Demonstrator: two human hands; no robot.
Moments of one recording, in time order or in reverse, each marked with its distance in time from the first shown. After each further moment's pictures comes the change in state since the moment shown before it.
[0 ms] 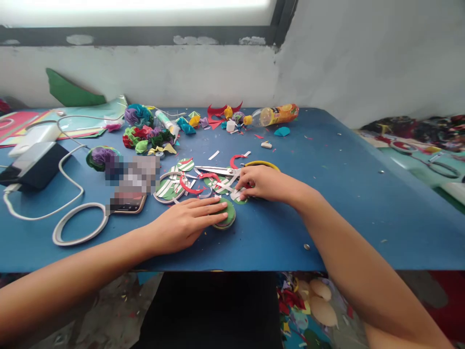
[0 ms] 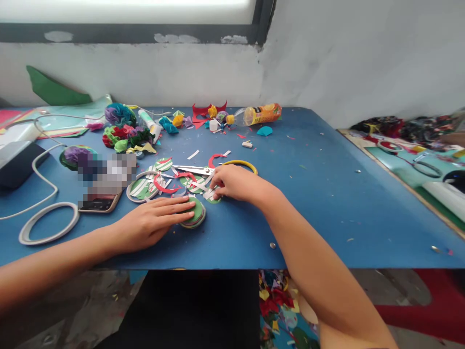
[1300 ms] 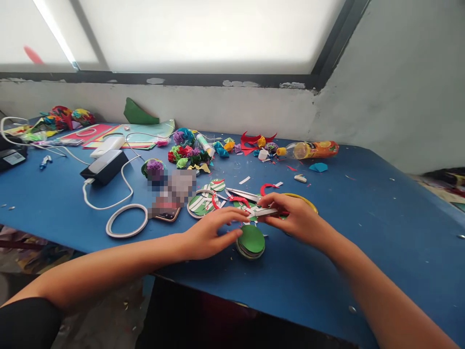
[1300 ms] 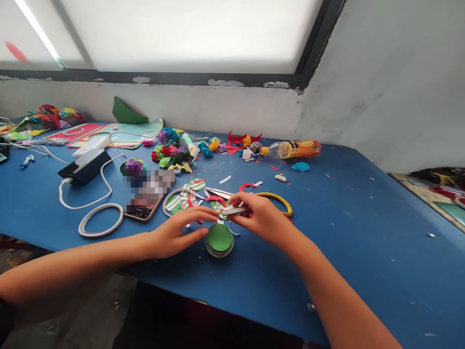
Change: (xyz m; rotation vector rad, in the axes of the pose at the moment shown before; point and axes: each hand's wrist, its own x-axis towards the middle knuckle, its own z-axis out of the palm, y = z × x) left_hand 0.001 0.005 -0.005 -0.608 0.325 -0.350; right_hand 0.002 -0.030 0.008 0.349 0.206 0.053
